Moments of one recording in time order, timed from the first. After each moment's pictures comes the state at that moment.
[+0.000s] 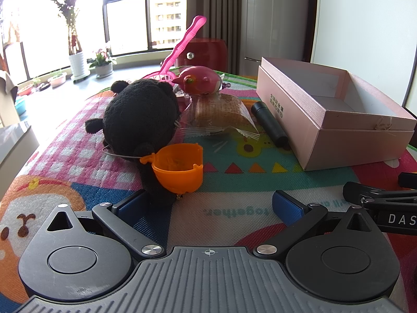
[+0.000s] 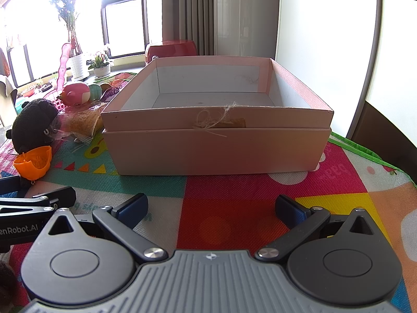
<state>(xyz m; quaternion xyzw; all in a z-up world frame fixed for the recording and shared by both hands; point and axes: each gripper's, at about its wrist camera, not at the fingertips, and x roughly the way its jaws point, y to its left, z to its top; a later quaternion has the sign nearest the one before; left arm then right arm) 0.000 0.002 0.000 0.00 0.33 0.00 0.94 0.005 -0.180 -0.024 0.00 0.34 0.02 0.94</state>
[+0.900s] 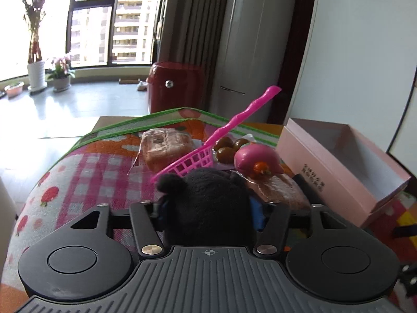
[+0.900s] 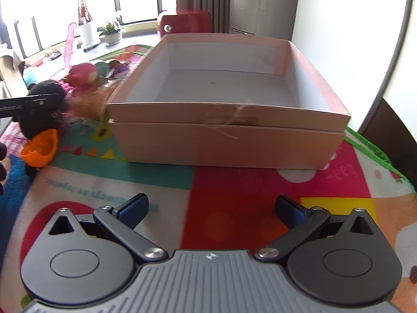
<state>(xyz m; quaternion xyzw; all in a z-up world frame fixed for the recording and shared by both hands) 0.078 0.117 0.034 -0.05 0.30 -0.13 0.95 0.017 -0.168 -0.004 -0.01 0.41 0.09 0.91</state>
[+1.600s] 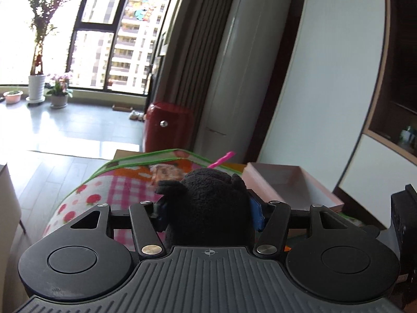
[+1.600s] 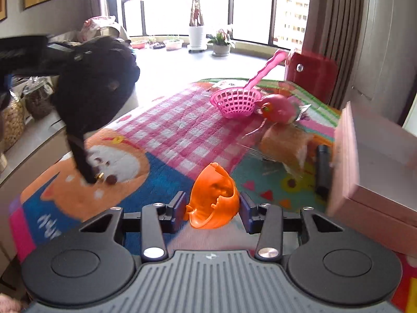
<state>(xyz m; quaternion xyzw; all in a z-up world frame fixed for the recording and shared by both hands) -0.047 0.153 0.132 -0.10 0.21 -0.16 0.96 -0.037 -0.056 0.049 -0.11 0.33 0.28 0.90</state>
